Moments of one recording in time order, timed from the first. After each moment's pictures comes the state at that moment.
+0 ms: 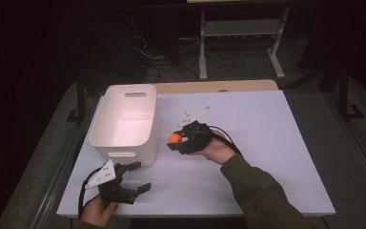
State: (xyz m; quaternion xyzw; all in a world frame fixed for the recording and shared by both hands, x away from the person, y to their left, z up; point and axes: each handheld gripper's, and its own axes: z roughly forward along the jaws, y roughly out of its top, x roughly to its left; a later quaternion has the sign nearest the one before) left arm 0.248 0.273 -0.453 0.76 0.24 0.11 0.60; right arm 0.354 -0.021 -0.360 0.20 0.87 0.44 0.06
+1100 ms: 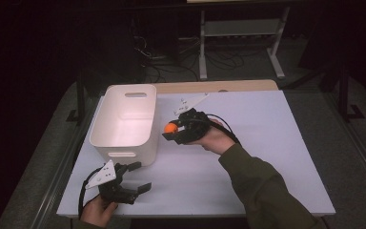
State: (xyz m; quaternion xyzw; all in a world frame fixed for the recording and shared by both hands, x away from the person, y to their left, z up) left arm 0.248 0.273 -0.452 0.76 0.24 0.11 0.60; right arm 0.360 -0.015 -0.320 0.19 0.87 0.46 0.07
